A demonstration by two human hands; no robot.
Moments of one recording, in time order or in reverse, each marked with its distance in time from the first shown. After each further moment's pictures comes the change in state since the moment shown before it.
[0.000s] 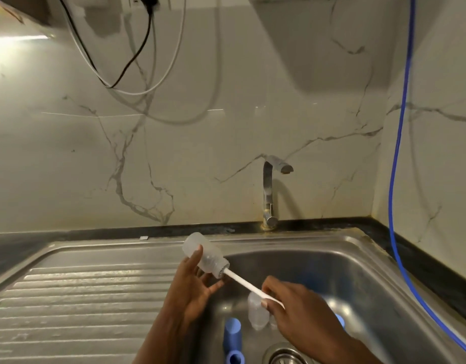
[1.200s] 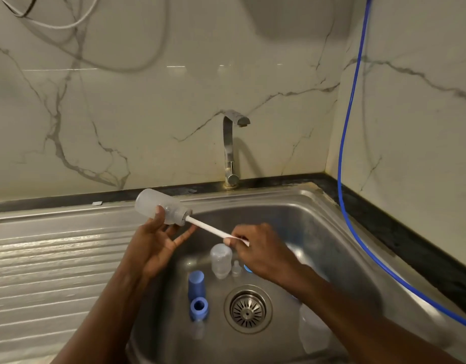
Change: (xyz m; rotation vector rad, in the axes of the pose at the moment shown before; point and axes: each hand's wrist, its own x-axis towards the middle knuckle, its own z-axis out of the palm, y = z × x) left_hand 0.010 -0.004 -0.005 -0.021 -0.176 -0.031; right_hand 0.007 0.008 -0.010 0.120 0.069 0.034
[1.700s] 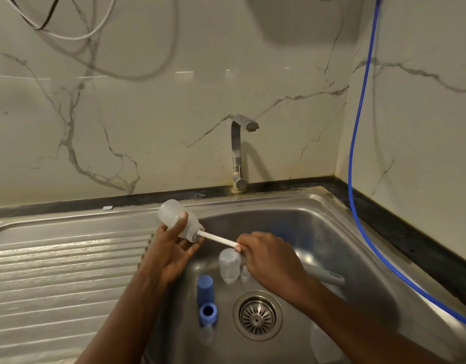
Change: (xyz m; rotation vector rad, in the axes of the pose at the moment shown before) left_hand -0.003 -0.010 0.012 0.135 0.187 0.016; right_hand -0.002 -0.002 0.007 -0.289 0.040 -0.046
